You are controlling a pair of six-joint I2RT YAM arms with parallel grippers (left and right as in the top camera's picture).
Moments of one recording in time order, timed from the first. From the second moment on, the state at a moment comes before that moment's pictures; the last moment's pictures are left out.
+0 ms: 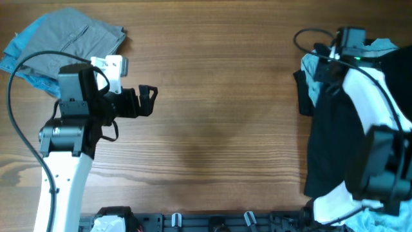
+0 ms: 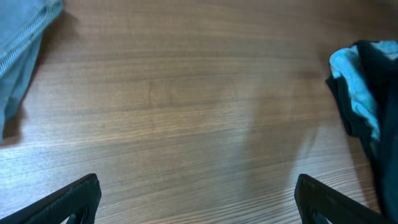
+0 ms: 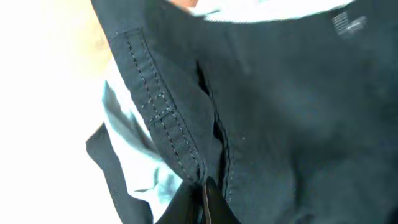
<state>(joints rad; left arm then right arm) 0.00 1.12 1.06 -0.74 0.37 -0.07 -0.17 1.77 1.29 -0.58 0.17 0.08</state>
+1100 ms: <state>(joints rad) -0.01 0.96 1.16 -0.76 0.22 -0.07 0.55 1.47 1.51 -0.81 -0.13 0.18</state>
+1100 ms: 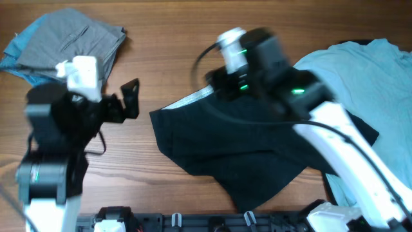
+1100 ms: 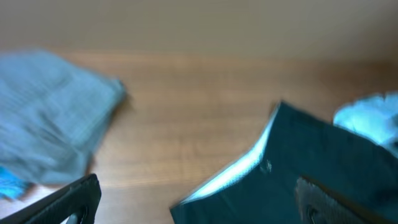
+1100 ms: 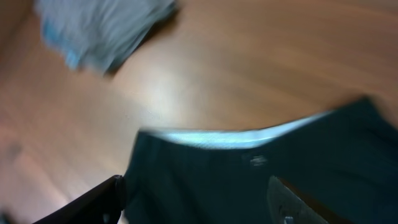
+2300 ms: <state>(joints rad) -0.26 1.96 1.17 -0.40 0.14 0.05 0.23 1.38 1.51 -0.95 -0.16 0.41</state>
